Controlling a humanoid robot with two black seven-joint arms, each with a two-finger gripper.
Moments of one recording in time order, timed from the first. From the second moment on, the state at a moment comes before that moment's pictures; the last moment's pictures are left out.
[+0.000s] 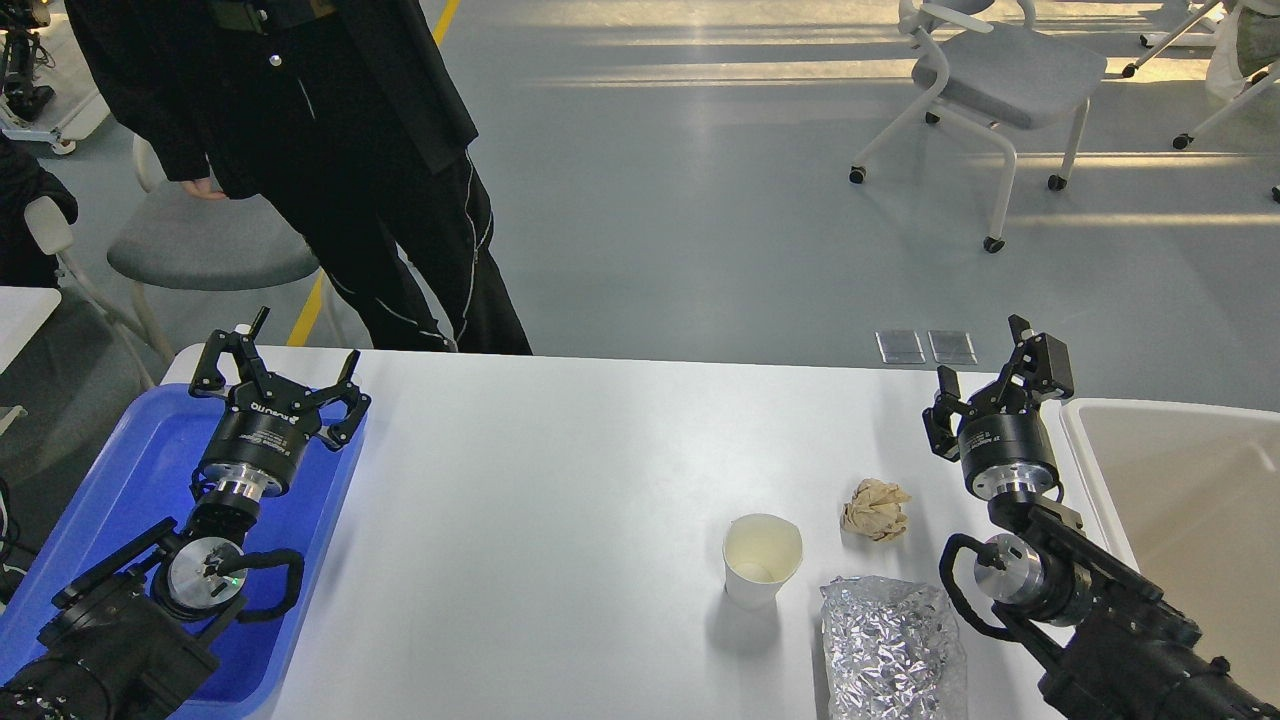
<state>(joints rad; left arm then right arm) -0.49 0.34 -0.88 -0.55 -0.08 -0.64 -0.50 0.50 -0.21 0.80 0.76 -0.15 -0.13 0.69</state>
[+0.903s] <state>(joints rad) -0.49 0.34 -0.88 -0.55 -0.07 -0.63 -0.50 0.50 -0.23 0.79 0.78 -0.14 -0.13 0.62</state>
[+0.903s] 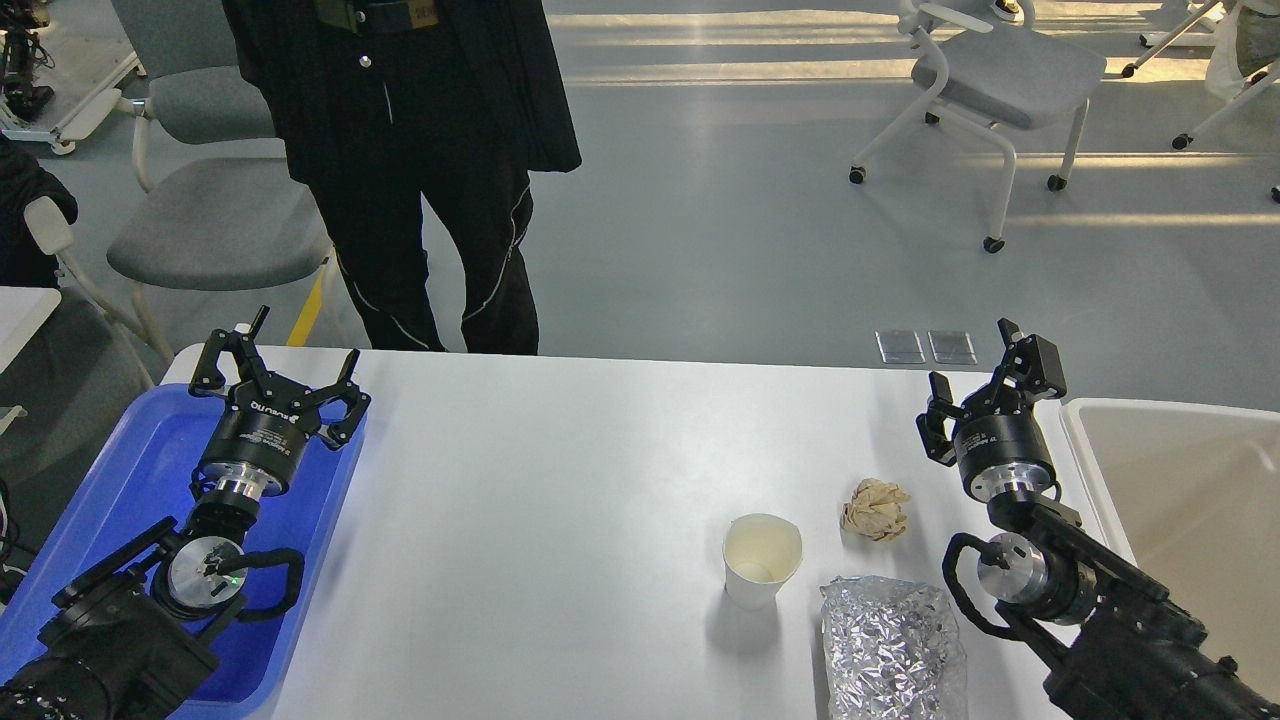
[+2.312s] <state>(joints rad) -0.50 0.34 -0.88 -0.55 -0.07 -0.64 -0.50 0.51 -0.61 0.68 1.20 -0.37 0.01 0.30</state>
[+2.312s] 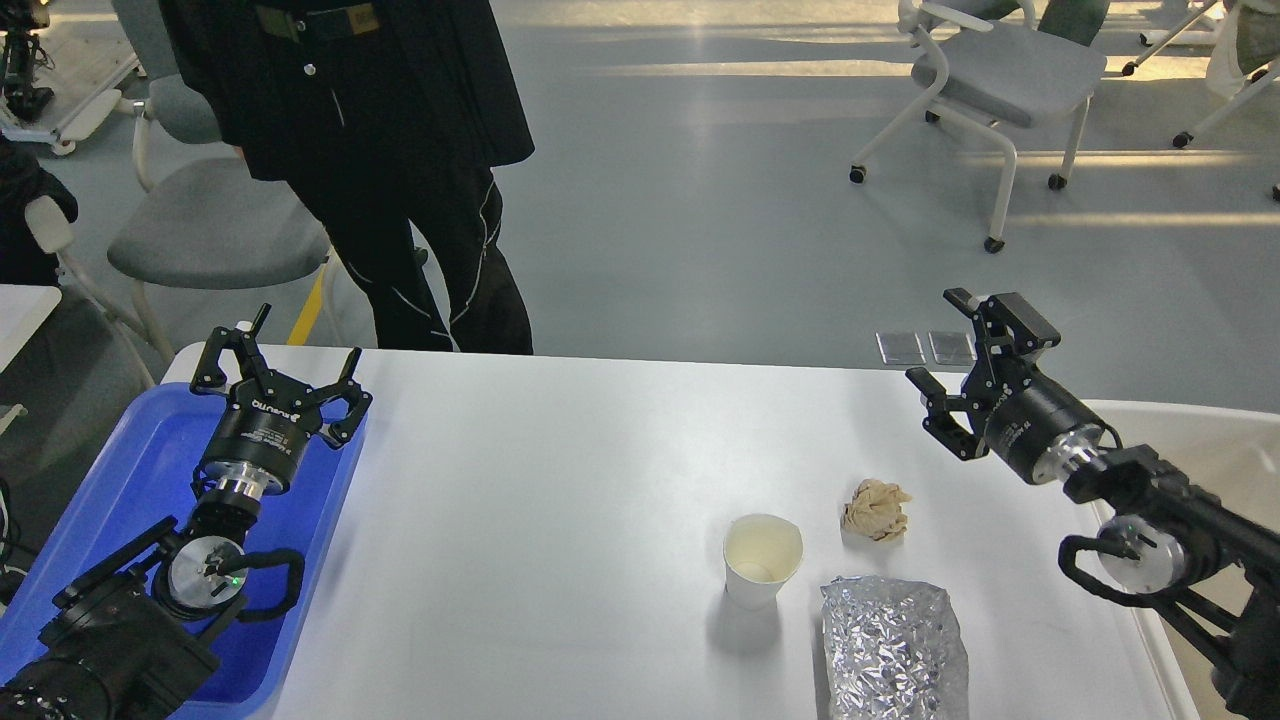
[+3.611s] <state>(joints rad) -0.50 0.34 -0.88 -0.55 -0.07 -0.64 -0.50 1.06 -0.68 -0.14 1.44 -1.12 0.11 -0.01</state>
